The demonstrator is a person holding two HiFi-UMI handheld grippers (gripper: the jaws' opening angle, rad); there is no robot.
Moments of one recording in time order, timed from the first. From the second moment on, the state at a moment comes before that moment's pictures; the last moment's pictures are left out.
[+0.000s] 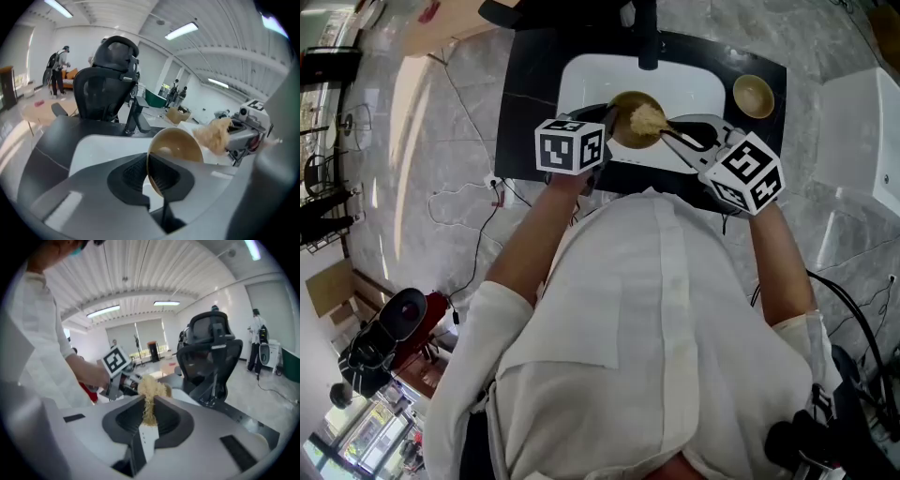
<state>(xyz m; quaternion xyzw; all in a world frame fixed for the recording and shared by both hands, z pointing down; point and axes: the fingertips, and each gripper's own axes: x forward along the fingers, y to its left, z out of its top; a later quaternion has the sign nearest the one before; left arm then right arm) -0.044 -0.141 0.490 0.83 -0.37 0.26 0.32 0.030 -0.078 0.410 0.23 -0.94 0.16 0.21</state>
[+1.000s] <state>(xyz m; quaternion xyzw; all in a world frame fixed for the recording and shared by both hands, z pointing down) 0.015 -0.096 0.430 0.82 -0.11 -0.05 0.56 0.076 -0.065 0.328 0.08 -0.98 0.19 -0.01</state>
